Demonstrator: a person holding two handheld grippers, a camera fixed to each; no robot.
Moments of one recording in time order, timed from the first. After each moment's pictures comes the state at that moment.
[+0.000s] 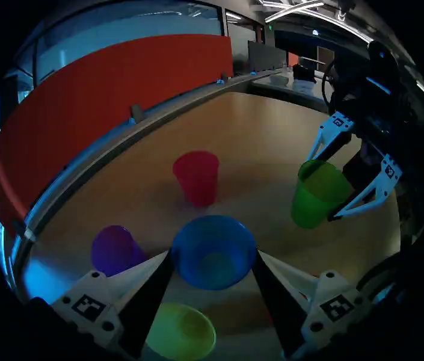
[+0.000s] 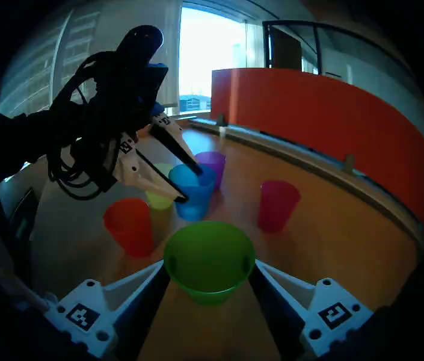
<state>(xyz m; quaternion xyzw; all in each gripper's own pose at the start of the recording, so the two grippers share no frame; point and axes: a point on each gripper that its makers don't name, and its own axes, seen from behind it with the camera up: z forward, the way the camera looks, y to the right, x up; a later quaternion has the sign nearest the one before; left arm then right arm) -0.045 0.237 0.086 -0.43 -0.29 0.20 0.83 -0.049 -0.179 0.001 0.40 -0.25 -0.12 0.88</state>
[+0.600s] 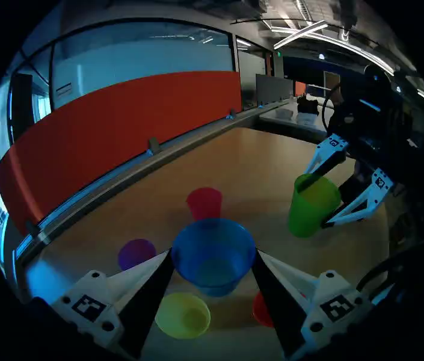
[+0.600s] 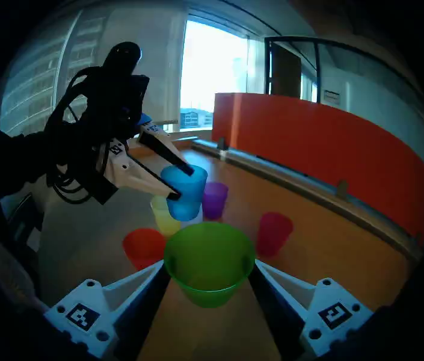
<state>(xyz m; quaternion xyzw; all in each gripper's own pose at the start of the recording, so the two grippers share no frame) 0.029 0.216 0.061 -0.42 -0.22 0.15 0.87 0.011 -0.193 -0.013 0.40 -0.20 -0.11 0.89</state>
